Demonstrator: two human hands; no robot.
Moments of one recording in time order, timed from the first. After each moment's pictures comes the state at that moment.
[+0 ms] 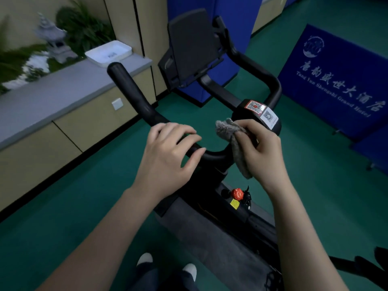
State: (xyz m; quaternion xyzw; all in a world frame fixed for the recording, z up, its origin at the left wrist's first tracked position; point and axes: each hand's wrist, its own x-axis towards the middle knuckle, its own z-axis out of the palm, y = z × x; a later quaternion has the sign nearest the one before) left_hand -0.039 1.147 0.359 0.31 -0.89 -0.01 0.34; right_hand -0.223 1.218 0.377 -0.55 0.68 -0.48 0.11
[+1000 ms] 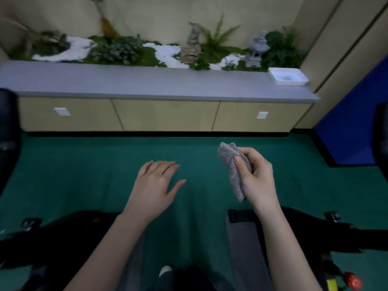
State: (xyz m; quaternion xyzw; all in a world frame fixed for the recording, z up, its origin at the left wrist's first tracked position) left_hand 0.351 1.347 0.311 0.75 -0.64 -0.05 0.14; right_hand 0.151 1.246 0.352 -0.68 0.45 -0.40 0.42
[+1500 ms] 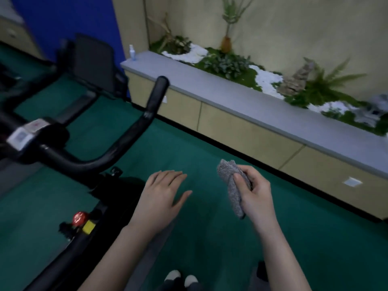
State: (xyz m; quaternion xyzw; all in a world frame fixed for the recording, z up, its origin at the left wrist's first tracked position) left_hand 0.408 1.468 0.312 0.89 -0.42 0.00 0.19; right_hand 0.295 1.289 0.340 -0.76 0.28 -0.26 0.53
